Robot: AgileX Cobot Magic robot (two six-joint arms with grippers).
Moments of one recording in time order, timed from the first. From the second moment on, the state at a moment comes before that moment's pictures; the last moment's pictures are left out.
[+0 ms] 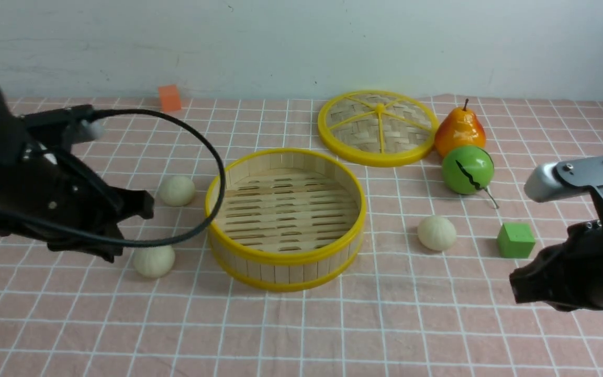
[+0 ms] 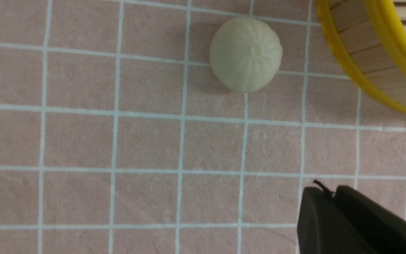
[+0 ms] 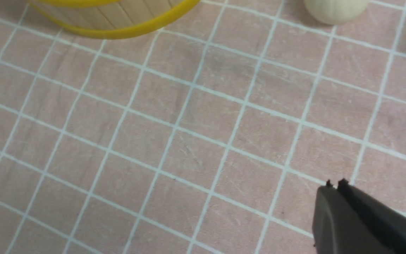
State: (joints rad) right arm 0.22 1.24 -0.77 0.44 0.56 -0.31; left arm -0.18 1.52 -1.12 -0.09 0.81 -0.17
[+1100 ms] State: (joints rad) right arm 0.22 1.31 -0.77 0.70 0.53 -0.47; left arm -0.32 1.84 -1.58 -0.16 0.78 0.02
